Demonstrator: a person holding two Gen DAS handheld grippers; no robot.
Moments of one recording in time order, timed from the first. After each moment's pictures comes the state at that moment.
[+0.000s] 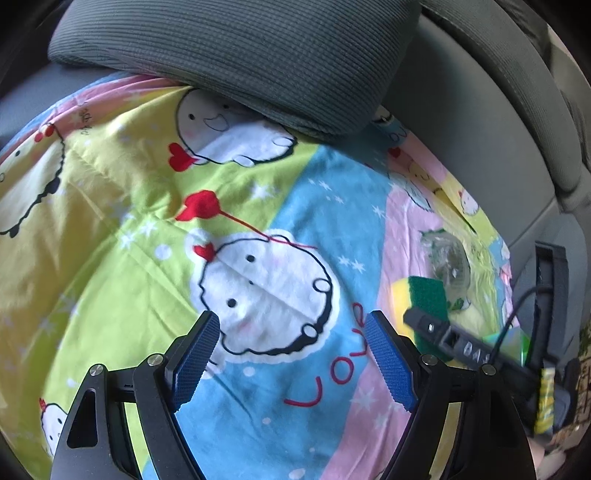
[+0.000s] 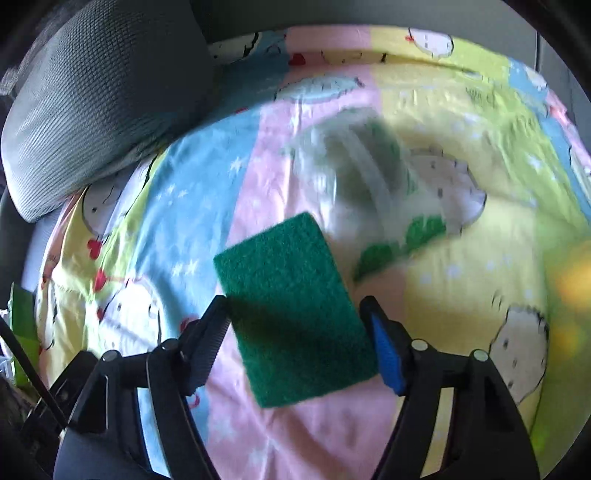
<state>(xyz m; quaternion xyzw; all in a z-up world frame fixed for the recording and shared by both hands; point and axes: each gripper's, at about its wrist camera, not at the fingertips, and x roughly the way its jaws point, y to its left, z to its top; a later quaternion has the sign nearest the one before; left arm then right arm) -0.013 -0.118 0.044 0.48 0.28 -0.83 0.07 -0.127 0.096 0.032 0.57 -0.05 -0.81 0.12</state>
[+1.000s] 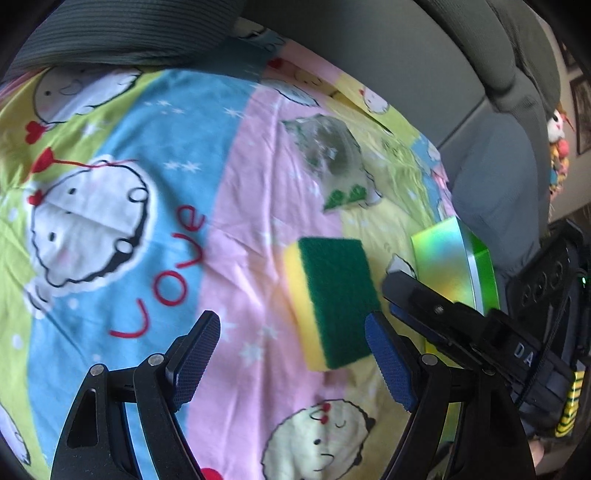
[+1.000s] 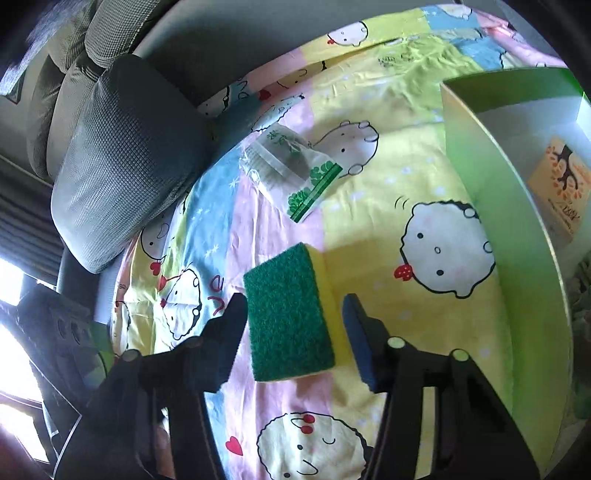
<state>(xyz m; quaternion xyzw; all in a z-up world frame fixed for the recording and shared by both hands) -0.025 -0.008 0.039 0.55 0.24 -0.79 -0.11 -0.062 0.196 0.059 0.53 -0.23 -0.80 0.15</state>
